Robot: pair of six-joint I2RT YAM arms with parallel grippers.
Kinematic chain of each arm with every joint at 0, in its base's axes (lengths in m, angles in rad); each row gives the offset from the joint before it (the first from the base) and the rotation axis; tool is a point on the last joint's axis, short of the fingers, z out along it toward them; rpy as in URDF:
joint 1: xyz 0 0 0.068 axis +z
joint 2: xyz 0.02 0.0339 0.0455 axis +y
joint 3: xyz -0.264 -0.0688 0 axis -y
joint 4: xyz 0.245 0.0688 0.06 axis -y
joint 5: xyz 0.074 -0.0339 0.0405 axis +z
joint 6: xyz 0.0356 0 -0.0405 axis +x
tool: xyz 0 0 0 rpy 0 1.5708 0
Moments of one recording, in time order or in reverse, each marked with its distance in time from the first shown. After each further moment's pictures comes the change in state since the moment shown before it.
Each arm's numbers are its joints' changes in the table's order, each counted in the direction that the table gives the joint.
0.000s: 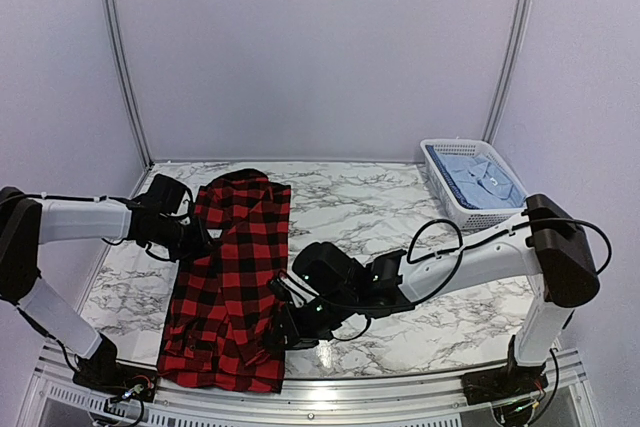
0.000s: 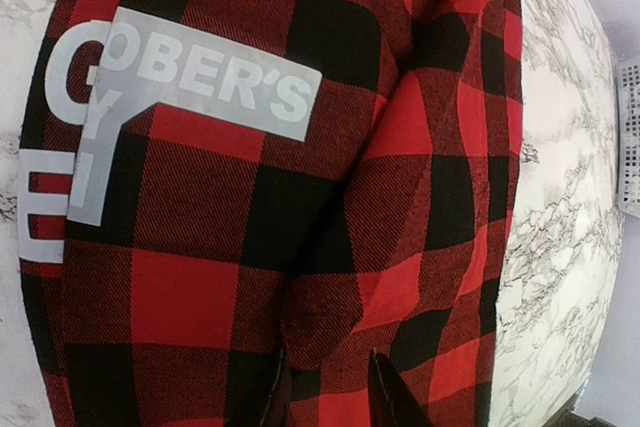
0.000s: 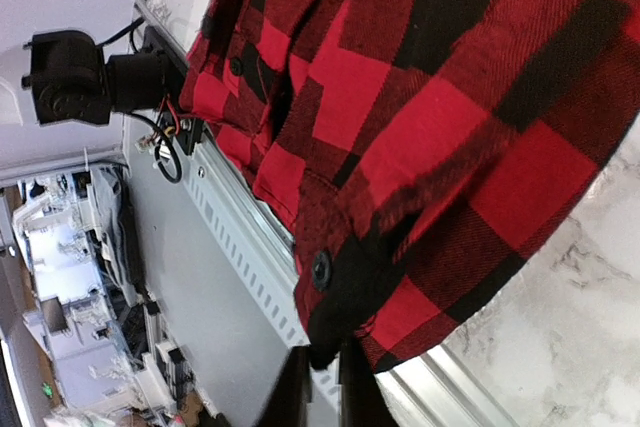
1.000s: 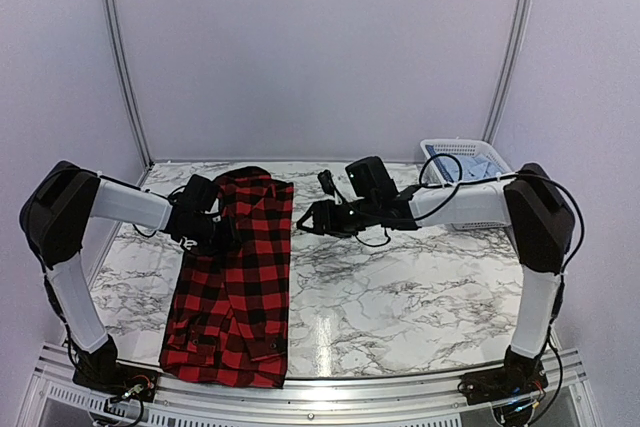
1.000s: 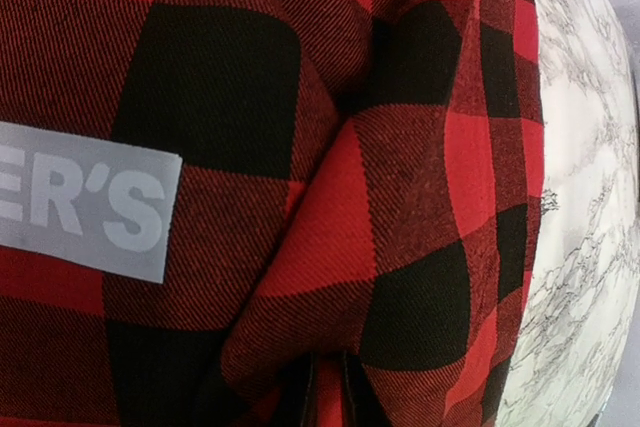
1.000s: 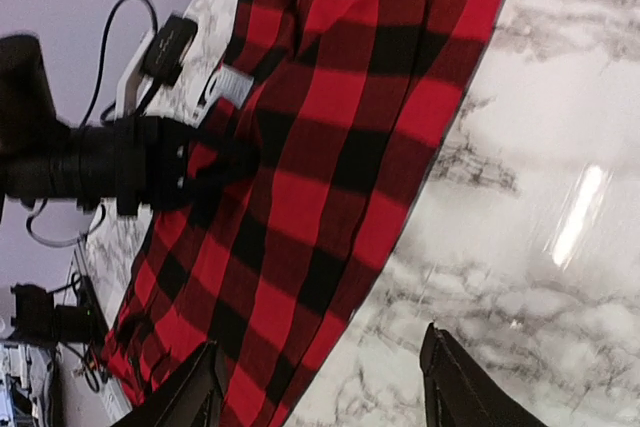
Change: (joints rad) left arm -0.081 0.323 0.178 0.161 0.051 0.001; right arm -0.492 0.101 0.161 0.074 -0.093 -0.403
